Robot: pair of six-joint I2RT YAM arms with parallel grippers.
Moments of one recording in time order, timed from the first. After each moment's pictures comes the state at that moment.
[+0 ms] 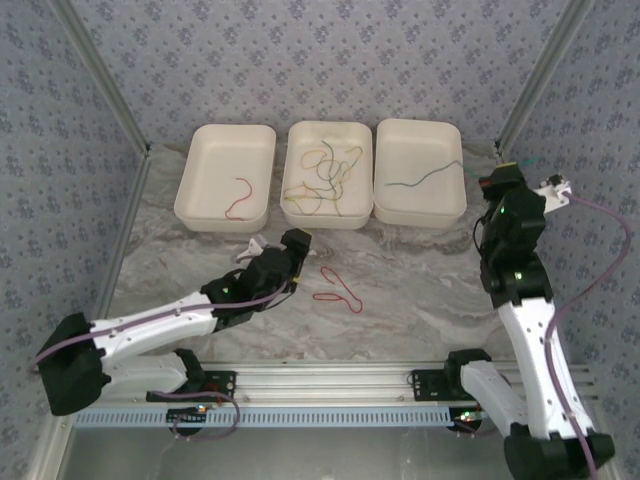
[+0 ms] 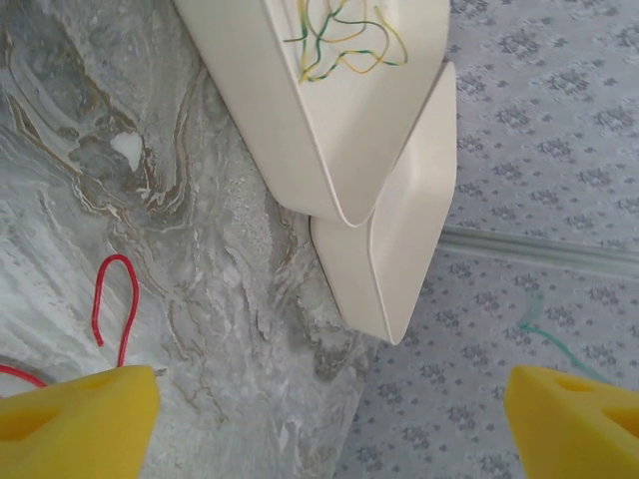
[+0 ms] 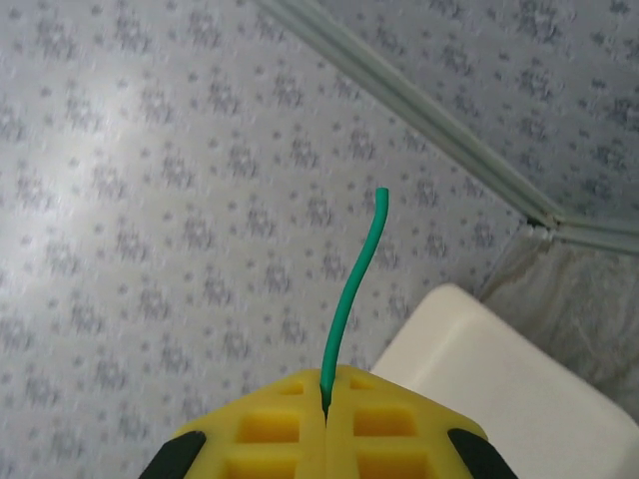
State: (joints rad) left arm -1.01 1.11 0.67 -0.04 -0.43 -1.74; right arm 0.06 0.88 0.98 -0.11 0.45 0.95
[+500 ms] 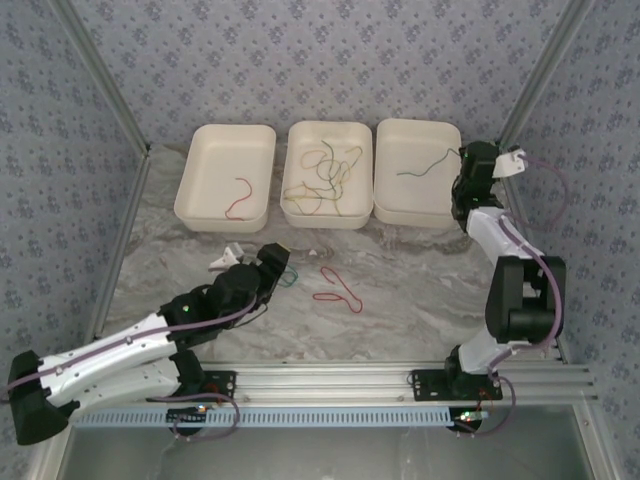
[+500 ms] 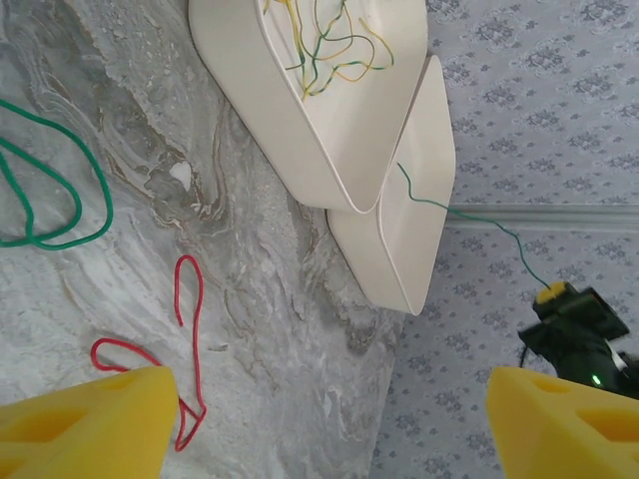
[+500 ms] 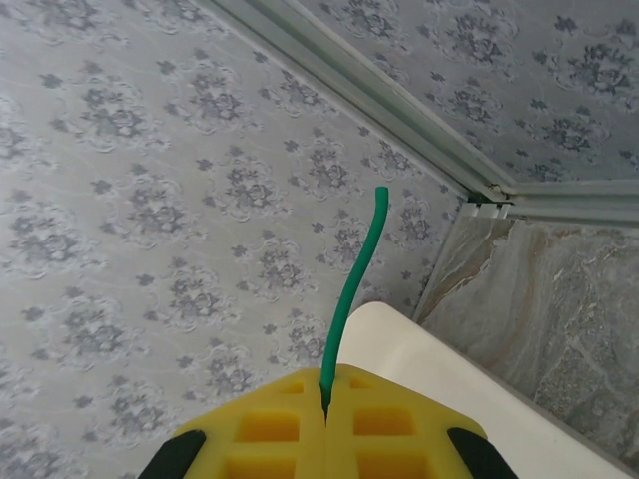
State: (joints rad) left arm -1.06 0.80 0.61 -0.29 -0.47 -1.64; right arm -0.02 1.62 1.10 0.34 0.49 1.05
